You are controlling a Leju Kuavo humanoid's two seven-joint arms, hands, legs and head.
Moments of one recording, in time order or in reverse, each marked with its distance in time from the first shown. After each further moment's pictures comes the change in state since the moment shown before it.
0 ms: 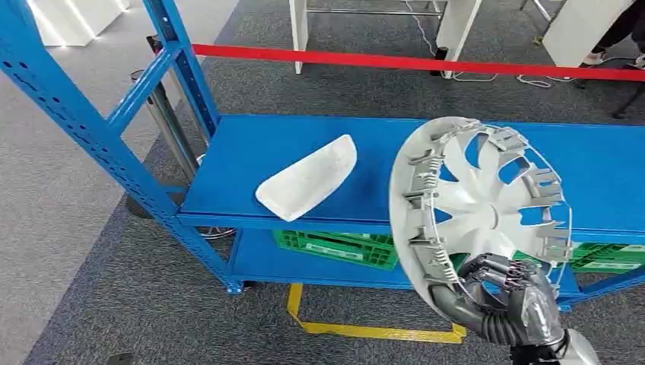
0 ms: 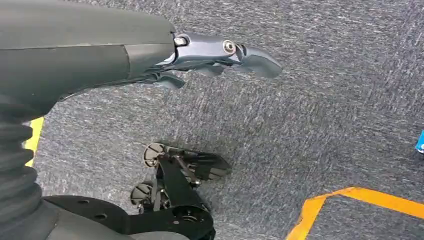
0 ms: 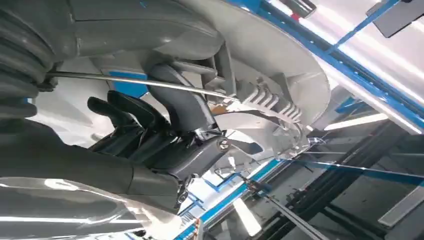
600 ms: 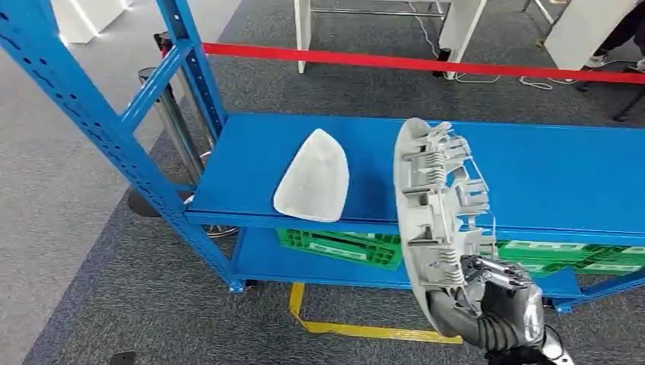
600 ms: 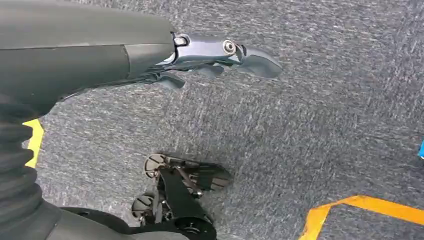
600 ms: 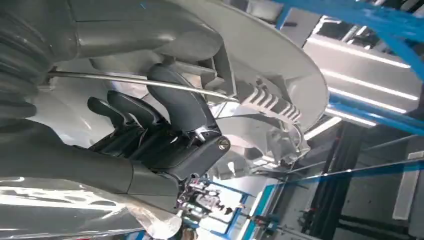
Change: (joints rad) left arm -0.002 -0.001 -0.002 0.000 -0.039 0.043 -0.011; right arm -0.001 0.133 0.013 0.025 -0.308 0.180 -0.134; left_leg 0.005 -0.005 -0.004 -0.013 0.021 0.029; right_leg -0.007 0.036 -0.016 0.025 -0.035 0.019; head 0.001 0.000
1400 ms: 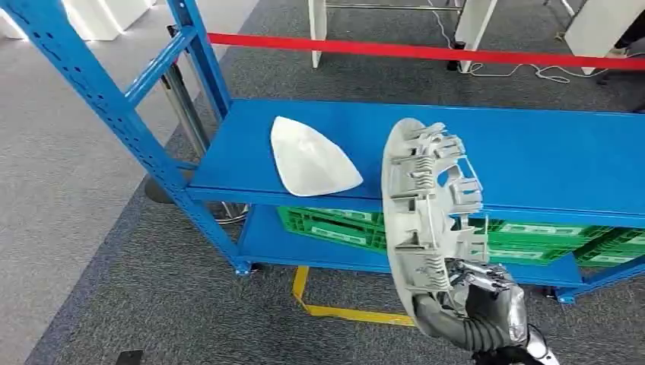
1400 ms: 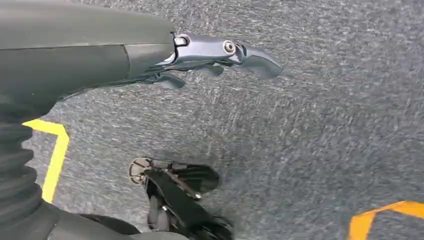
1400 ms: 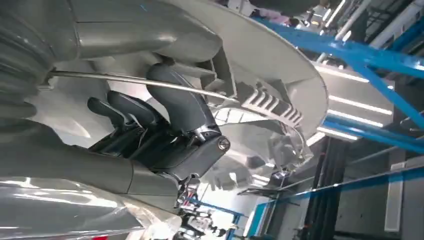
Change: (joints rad) left arm -0.004 0.008 -0.038 0.000 -0.056 0.015 0.004; right arm 0.000 0.050 0.001 0.042 0.010 0.067 -0.048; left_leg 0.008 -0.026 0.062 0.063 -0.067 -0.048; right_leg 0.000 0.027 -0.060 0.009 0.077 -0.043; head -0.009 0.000
